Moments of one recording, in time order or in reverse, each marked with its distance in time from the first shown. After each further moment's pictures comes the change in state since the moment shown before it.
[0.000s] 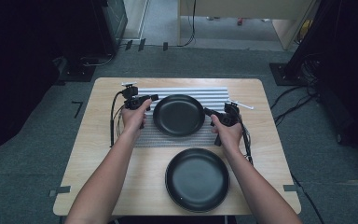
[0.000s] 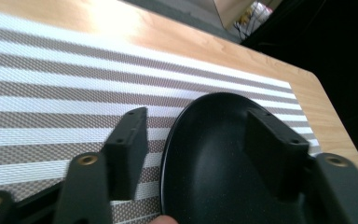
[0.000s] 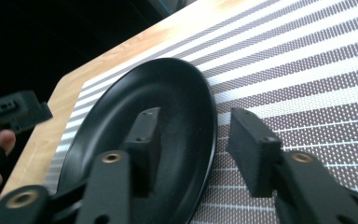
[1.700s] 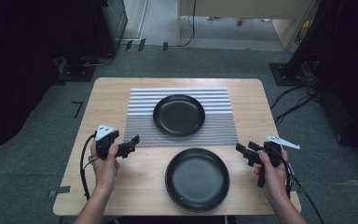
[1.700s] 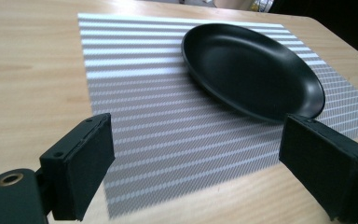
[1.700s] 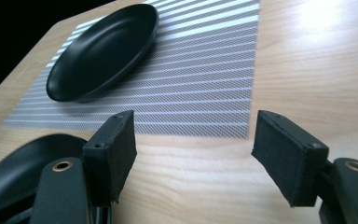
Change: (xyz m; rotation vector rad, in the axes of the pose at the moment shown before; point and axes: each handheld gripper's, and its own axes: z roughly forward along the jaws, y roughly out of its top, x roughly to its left) left arm 0.008 -0.127 -0.152 -0.122 0.097 0.290; right arm -0.064 -0.063 -0.158 0.008 -0.038 -0.199
